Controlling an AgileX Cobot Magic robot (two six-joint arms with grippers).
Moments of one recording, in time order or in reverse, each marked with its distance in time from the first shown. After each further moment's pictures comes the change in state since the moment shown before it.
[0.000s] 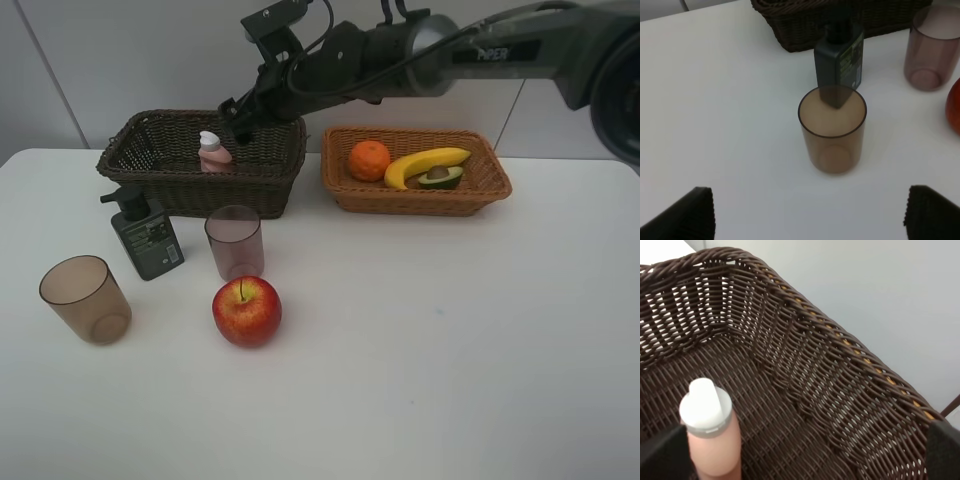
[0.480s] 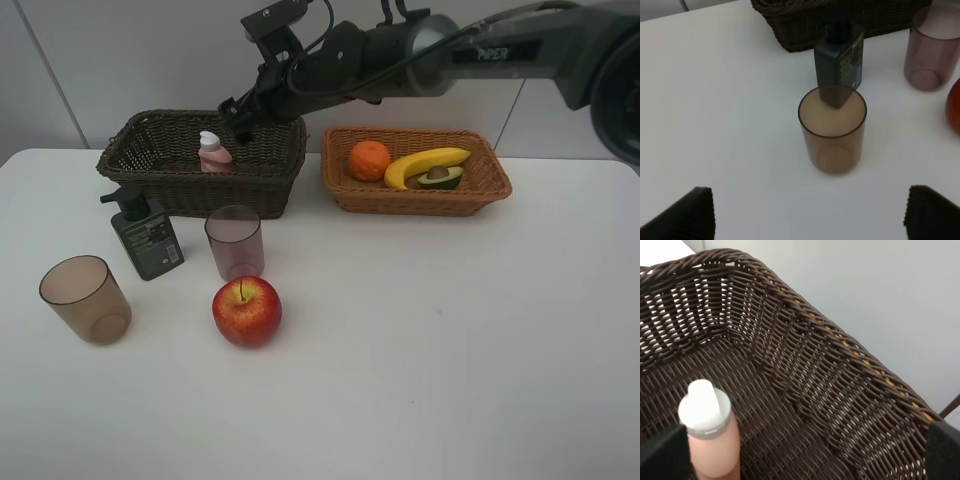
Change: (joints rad) left arm 0.000 0.000 0.000 0.000 0.000 0.000; right arm 0.000 0.000 0.000 0.000 -0.002 0.000
